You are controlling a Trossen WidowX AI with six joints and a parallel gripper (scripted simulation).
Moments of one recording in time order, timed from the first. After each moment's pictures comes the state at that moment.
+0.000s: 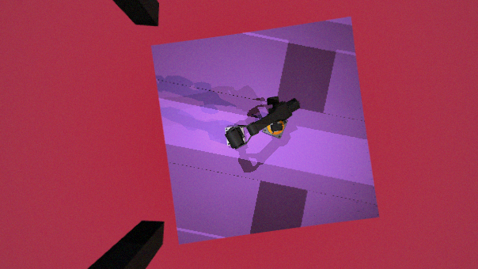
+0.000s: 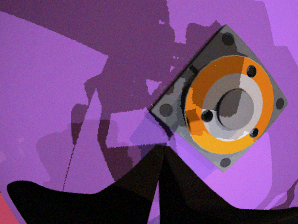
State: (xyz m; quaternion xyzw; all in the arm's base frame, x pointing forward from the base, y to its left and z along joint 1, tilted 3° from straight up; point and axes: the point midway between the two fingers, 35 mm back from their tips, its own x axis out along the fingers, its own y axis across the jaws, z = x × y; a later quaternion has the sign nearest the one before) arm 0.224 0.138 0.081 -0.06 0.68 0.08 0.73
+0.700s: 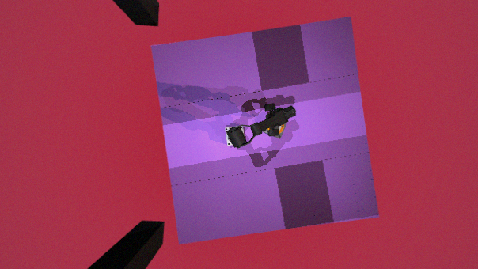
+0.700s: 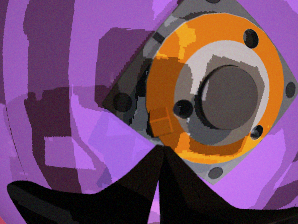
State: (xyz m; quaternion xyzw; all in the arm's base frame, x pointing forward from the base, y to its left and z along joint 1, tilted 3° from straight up) arm 0.220 0.105 0.031 -0.08 0.69 0.06 0.72
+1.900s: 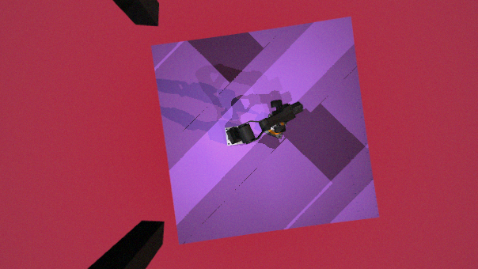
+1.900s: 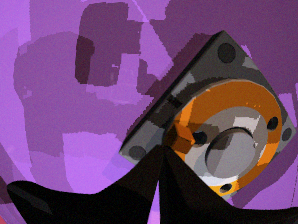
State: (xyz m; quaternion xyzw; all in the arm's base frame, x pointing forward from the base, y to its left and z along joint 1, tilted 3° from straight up) arm 0.256 0.128 0.032 -0.08 0.69 0.06 0.72
